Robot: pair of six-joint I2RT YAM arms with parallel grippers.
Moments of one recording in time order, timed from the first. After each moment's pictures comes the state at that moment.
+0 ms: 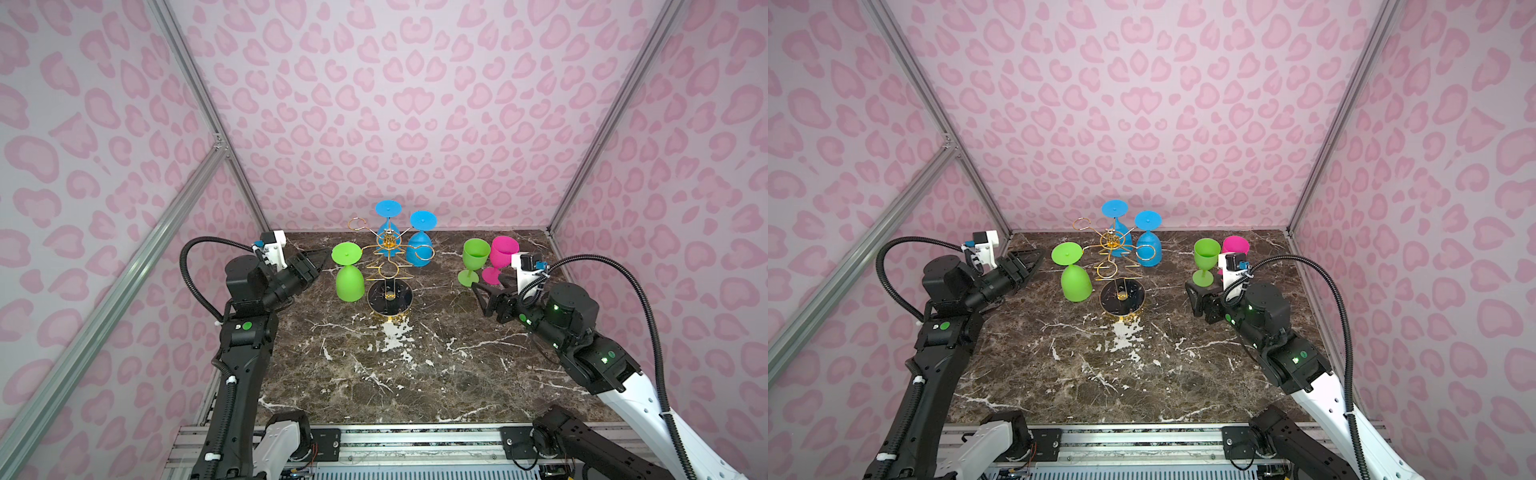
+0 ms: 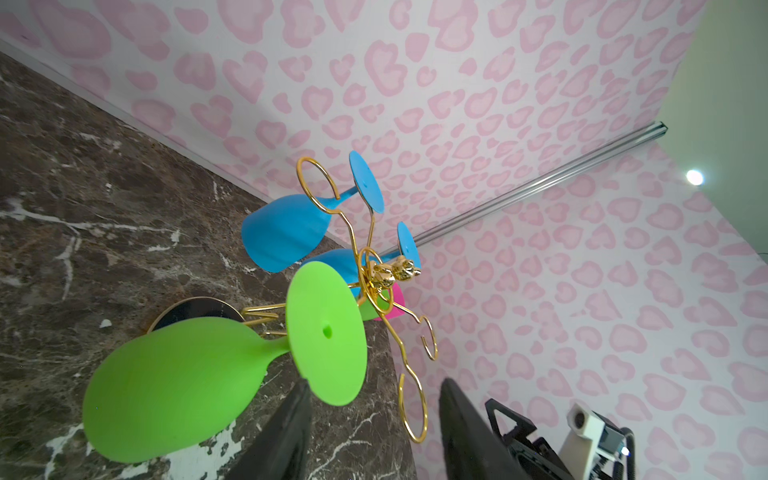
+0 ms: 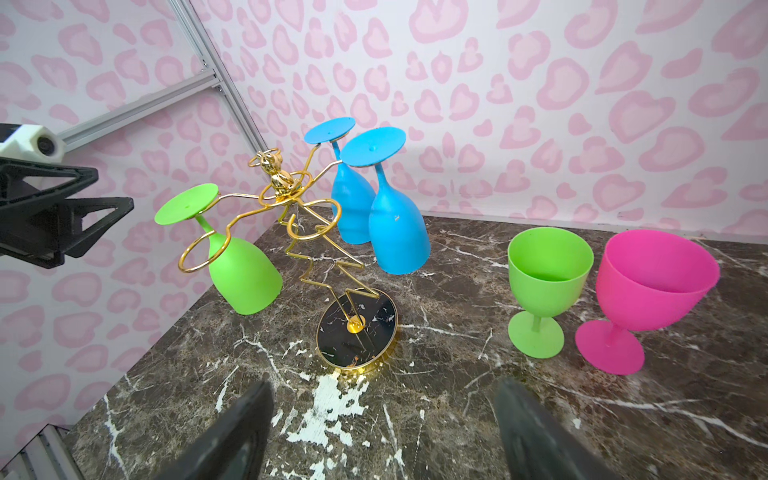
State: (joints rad) left arm 0.10 0.99 0.97 -0.16 0.79 -0.92; right arm 0.54 0.78 0.92 -0.37 0.00 0.28
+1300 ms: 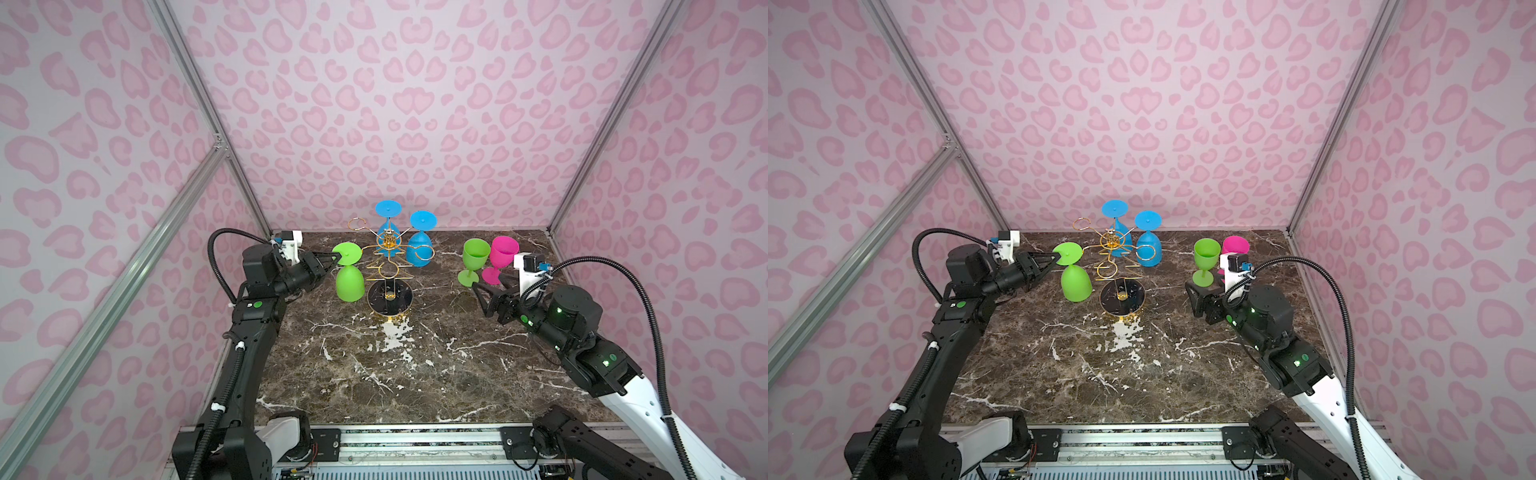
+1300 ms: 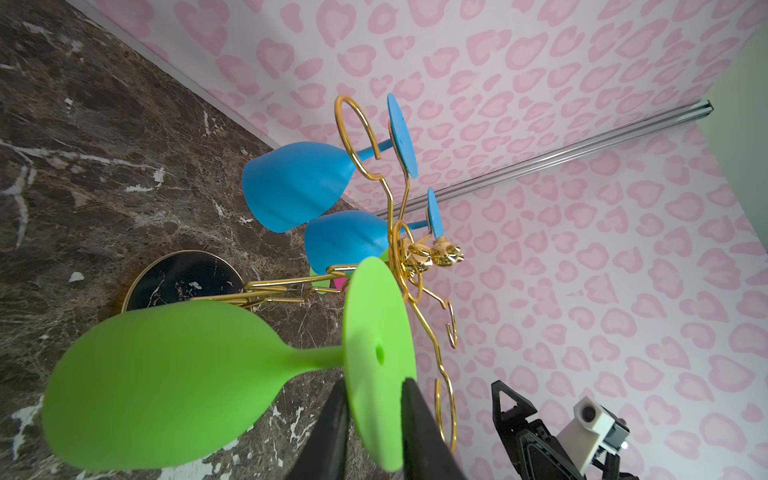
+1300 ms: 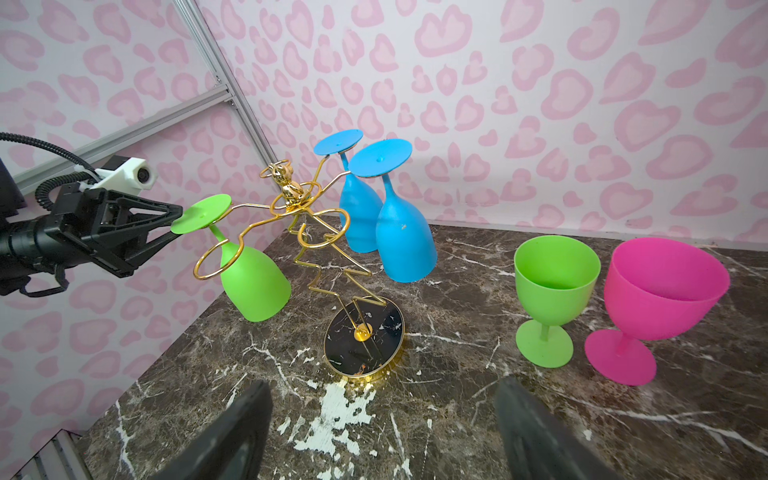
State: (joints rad) left arm 0.07 1.16 1.00 -0.16 0.86 -0.91; right arm 0.54 0.76 0.90 -0.35 -0.01 0.30
